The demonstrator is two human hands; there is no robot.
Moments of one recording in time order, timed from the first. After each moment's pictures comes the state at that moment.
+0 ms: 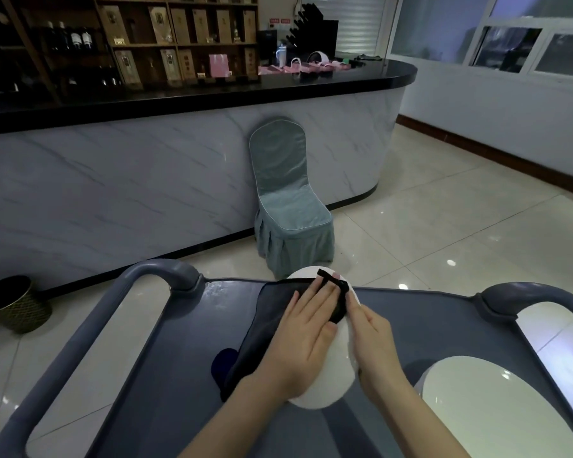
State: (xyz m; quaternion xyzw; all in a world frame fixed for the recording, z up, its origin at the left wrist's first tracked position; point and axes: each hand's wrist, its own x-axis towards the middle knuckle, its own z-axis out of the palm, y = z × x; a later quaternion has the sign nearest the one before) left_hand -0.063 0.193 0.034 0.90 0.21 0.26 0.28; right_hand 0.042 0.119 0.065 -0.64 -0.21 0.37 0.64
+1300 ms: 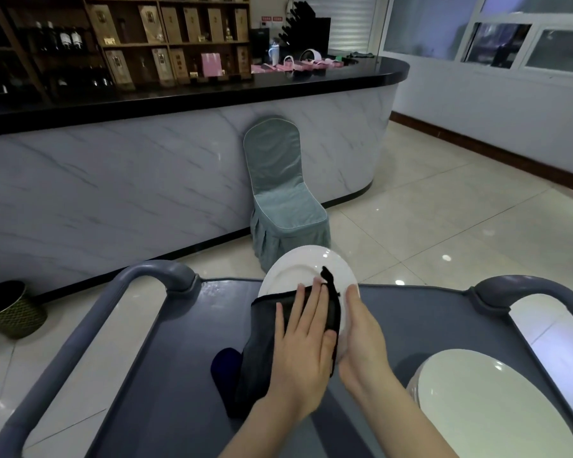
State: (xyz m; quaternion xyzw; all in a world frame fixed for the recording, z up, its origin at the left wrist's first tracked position) left_hand -0.054 0.167 0.009 0.88 0.31 0.30 0.19; right_hand 0.030 0.123 0.072 -0.53 -0.07 0.46 0.71
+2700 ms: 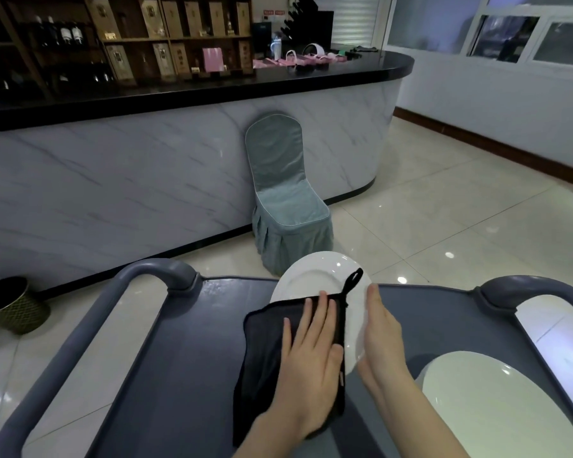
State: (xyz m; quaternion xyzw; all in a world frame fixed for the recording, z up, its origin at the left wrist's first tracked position) left_hand -0.058 0.157 0.001 0.88 0.30 0.25 0.28; right_hand 0.052 0.124 0.064 -0.62 -0.05 0.38 0.69
